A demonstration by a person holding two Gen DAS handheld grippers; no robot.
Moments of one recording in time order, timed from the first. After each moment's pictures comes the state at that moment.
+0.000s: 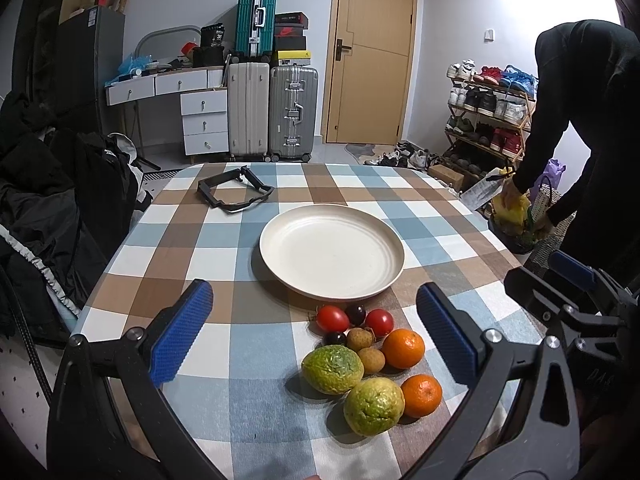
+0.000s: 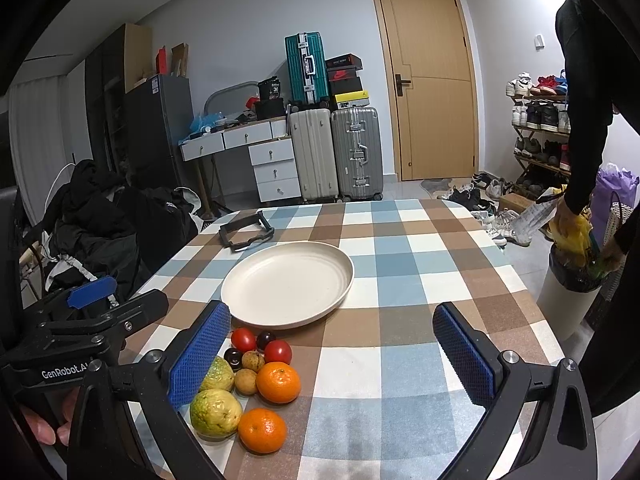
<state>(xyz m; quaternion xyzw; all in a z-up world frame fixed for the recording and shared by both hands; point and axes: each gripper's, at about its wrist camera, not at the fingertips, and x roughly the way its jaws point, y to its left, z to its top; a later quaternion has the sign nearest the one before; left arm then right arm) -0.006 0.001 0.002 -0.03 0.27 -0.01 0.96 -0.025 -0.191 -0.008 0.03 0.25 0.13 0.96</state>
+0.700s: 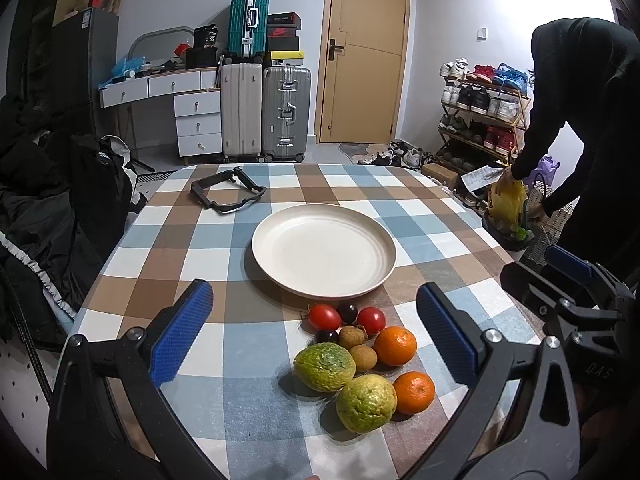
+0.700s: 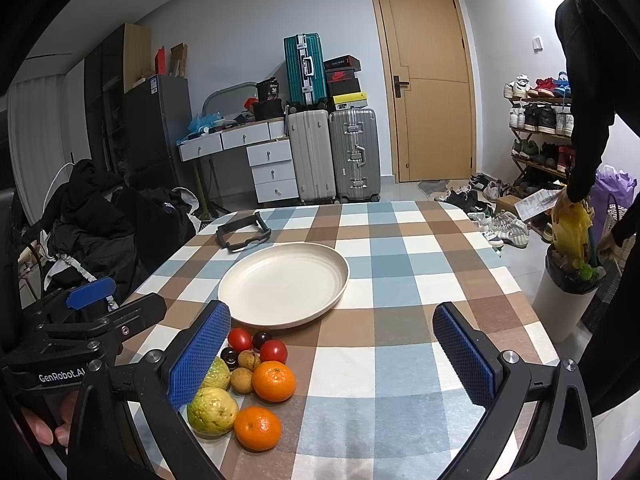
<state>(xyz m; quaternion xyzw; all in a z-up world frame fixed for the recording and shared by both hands) -0.010 -0.003 -0.002 -0.03 0.27 -0.02 0.96 -0.026 -0.196 -0.004 0.03 0.24 0.13 0.96</state>
